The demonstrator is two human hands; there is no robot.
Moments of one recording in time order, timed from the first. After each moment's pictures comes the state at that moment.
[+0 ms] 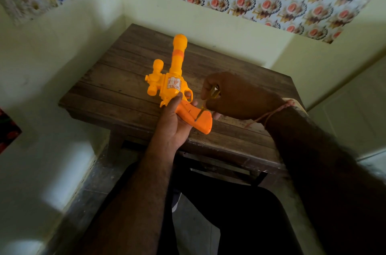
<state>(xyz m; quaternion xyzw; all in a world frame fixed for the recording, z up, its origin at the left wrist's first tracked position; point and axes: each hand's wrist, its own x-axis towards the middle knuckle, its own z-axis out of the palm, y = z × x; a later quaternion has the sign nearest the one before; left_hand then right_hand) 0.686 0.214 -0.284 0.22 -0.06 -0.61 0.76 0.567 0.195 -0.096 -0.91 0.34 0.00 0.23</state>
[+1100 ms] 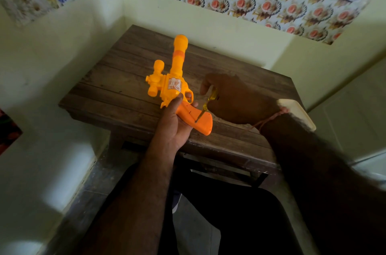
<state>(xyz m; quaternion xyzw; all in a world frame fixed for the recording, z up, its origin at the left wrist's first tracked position) 0.682 0.221 -0.268 0.24 -0.08 -0.58 0.77 0.568 0.188 -0.109 -0.93 0.33 -0.06 0.14</state>
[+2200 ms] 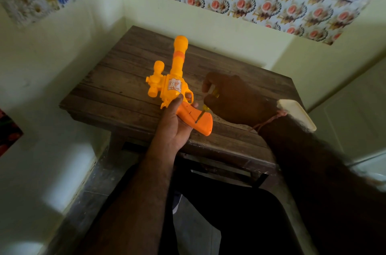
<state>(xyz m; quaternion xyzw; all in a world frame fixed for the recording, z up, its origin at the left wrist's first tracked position) 0.682 0.222 -0.265 0.23 -0.07 -0.59 0.77 0.568 0.190 -0.111 -0.92 0.35 -0.09 0.13</state>
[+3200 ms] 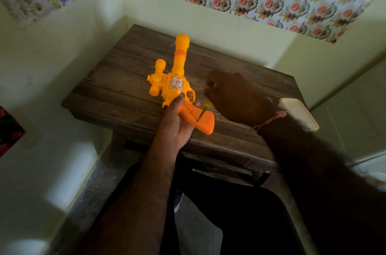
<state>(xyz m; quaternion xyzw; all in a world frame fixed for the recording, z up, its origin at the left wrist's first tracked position) 0.682 0.223 -0.263 0.25 -0.05 -0.59 0.77 0.570 0.192 -0.114 -0.93 0.34 -0.11 0.10</state>
